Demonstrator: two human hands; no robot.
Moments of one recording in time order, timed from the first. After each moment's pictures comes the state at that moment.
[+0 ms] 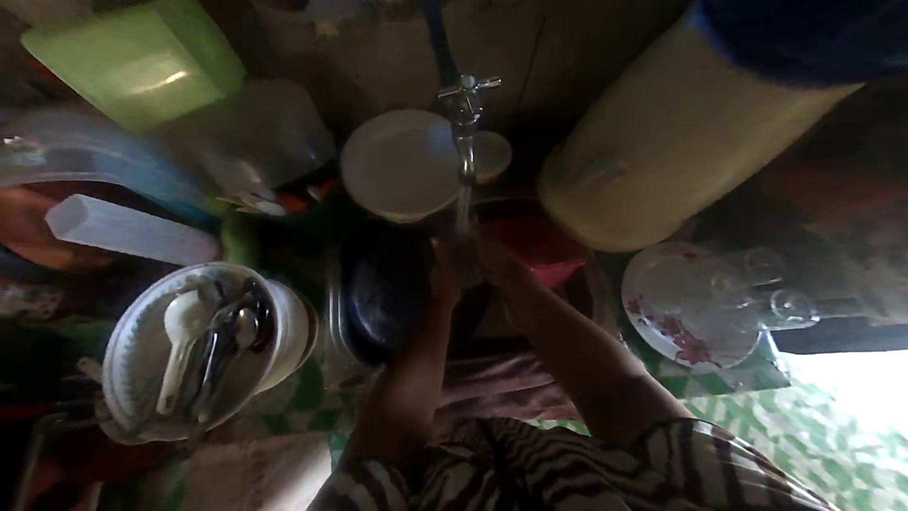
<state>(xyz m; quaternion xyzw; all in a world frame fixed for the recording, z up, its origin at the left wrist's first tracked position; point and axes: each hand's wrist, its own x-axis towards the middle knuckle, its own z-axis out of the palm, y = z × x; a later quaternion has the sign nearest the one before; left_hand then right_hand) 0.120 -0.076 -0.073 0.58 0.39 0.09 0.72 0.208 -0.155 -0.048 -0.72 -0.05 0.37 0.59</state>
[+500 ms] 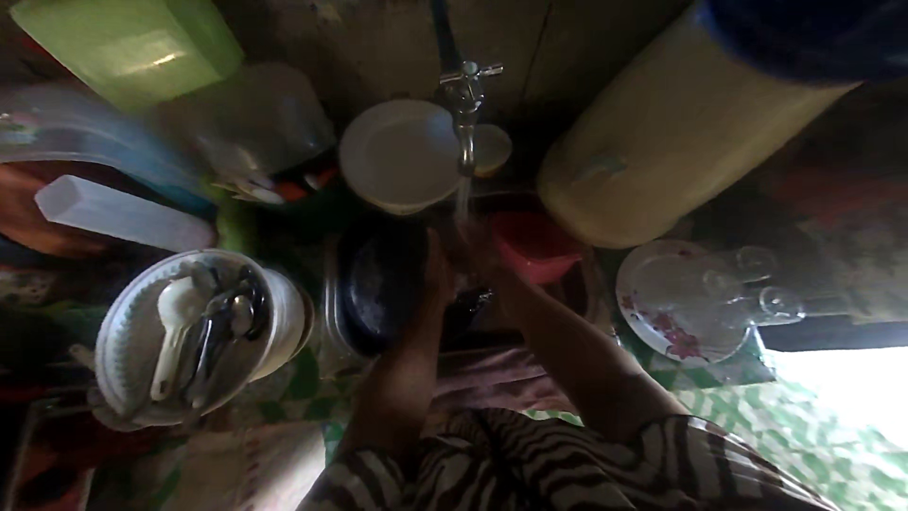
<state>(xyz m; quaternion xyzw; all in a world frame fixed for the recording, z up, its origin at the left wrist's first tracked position) 0.114 -0.070 -0.069 0.50 0.34 0.00 0.80 0.196 -0.150 -0.051 -0.77 -0.17 0.28 0.55</state>
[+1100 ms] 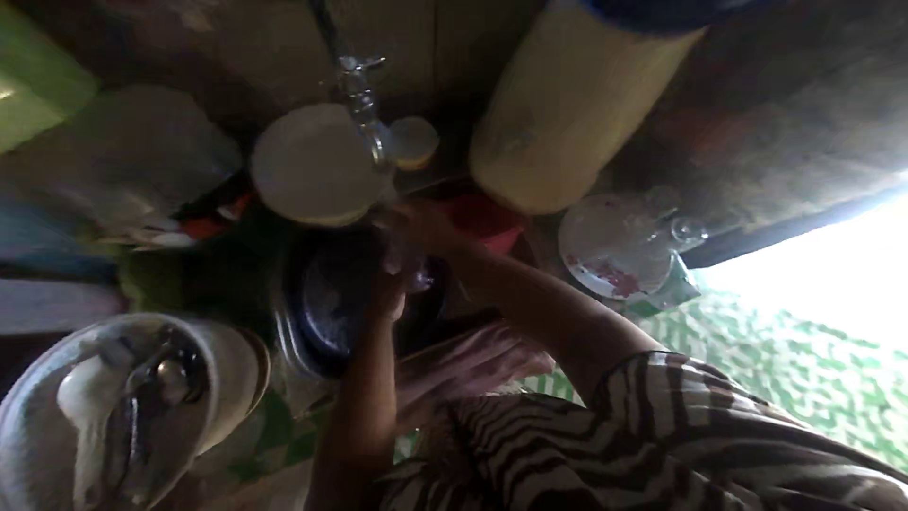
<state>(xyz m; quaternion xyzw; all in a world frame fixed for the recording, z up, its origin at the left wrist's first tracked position) 0.083 -0.061 -0.059 0.64 0.23 0.00 0.73 0.211 -0.155 0.019 -0.83 -0.32 0.17 0.42</state>
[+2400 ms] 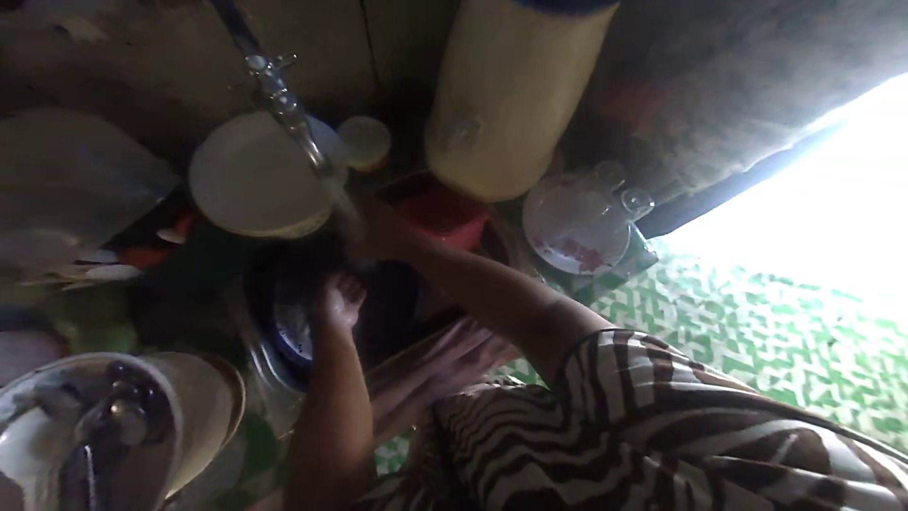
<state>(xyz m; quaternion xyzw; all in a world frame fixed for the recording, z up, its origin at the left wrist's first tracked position) 0.084 -0.030 -0.069 0.45 0.50 0.03 0.74 0.200 -0.151 0.017 -0.86 -0.29 0.20 0.37</state>
